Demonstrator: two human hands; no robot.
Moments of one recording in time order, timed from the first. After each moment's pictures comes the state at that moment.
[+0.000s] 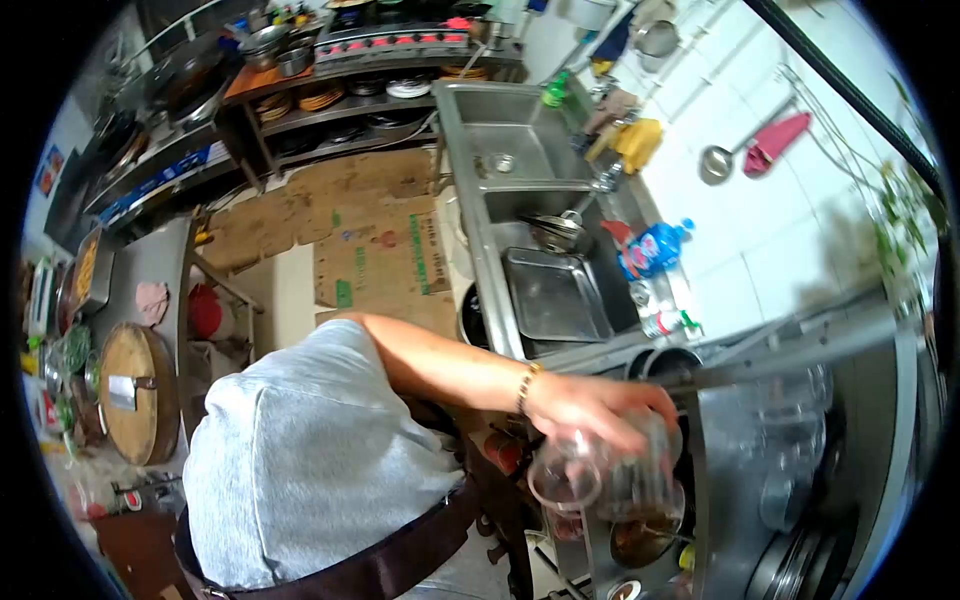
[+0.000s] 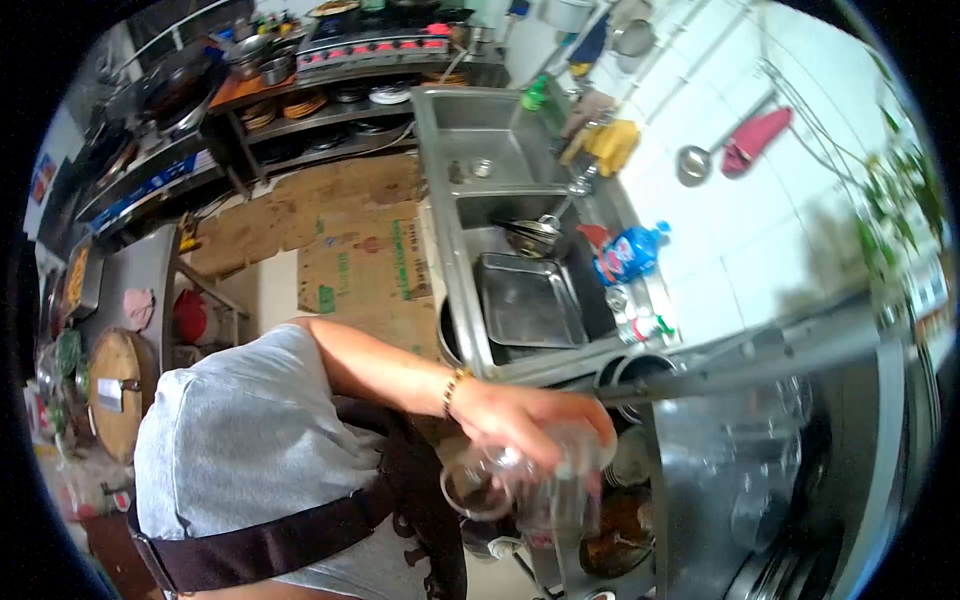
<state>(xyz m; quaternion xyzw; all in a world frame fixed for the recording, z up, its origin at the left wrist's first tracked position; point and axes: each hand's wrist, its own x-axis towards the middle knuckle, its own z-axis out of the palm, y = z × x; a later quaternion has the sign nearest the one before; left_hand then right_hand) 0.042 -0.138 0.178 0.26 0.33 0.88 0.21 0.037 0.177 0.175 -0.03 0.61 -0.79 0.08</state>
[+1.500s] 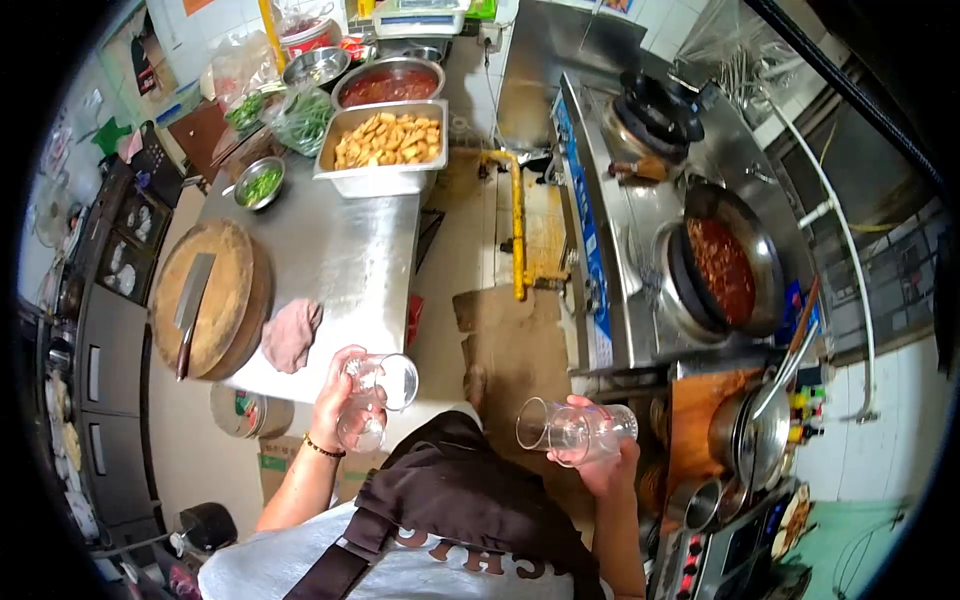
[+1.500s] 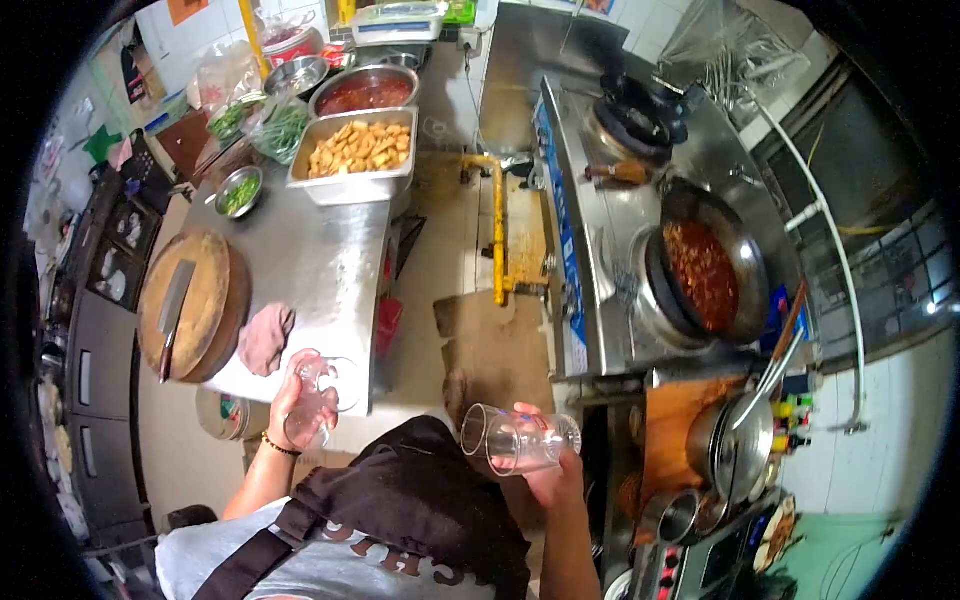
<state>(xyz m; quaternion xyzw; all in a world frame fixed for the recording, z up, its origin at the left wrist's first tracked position) 0.622 -0.819 0.027 0.36 0.00 -0.23 0.90 0.499 -1.151 0.064 -0.39 0.11 0.06 0.91</state>
